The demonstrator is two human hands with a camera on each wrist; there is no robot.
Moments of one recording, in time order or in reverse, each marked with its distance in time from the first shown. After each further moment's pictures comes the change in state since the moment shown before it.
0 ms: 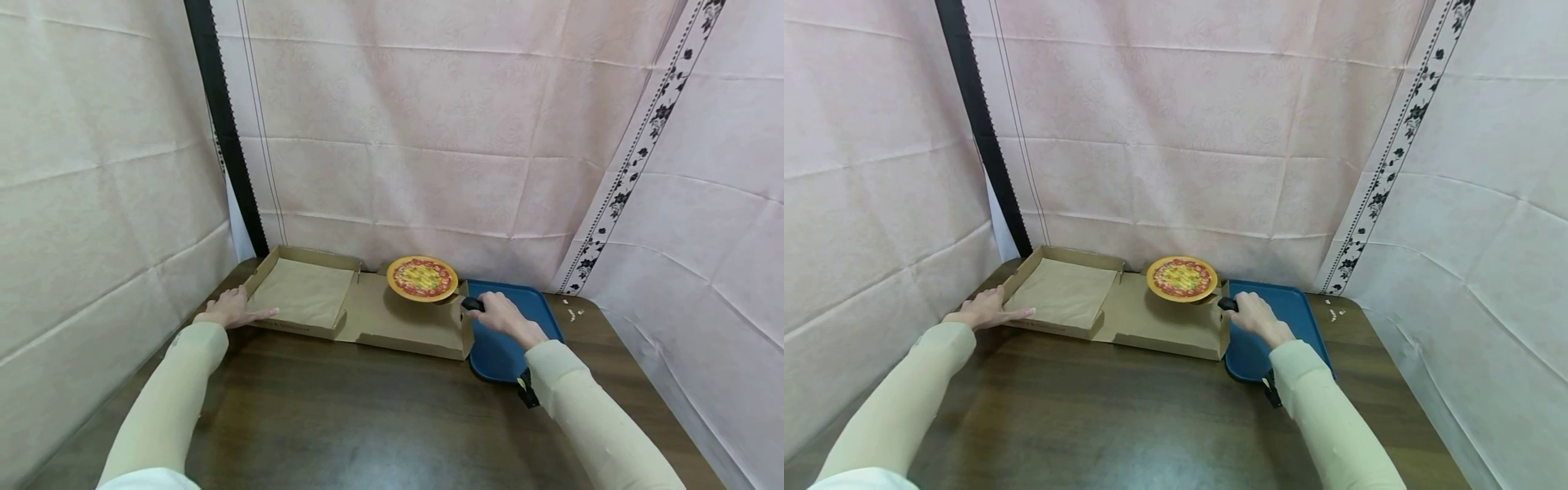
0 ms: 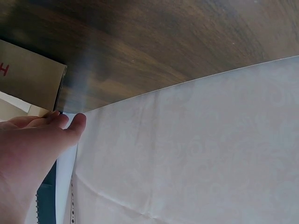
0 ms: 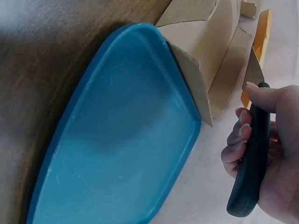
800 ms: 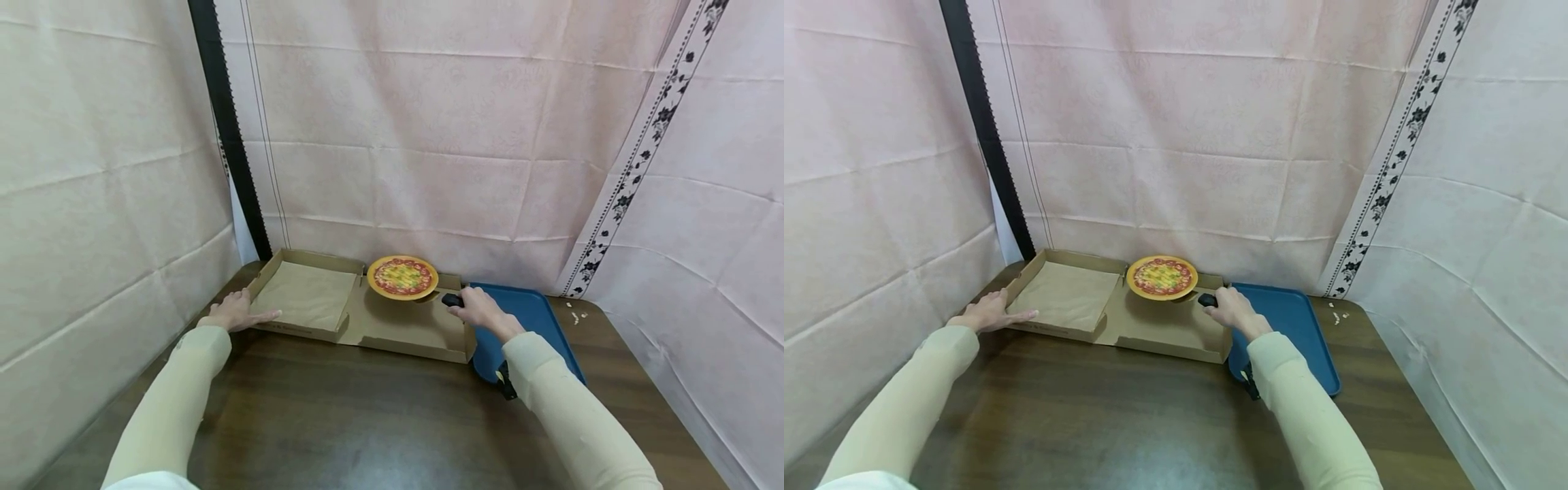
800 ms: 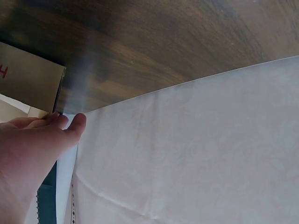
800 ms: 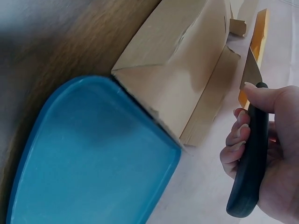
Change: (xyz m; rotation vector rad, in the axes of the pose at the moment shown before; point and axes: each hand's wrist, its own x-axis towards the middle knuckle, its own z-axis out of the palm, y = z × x) left_hand 0.002 -0.003 0.003 -0.020 0.000 -0.002; right_hand 0.021 -0.037 0.008 0.007 -0.008 -0.065
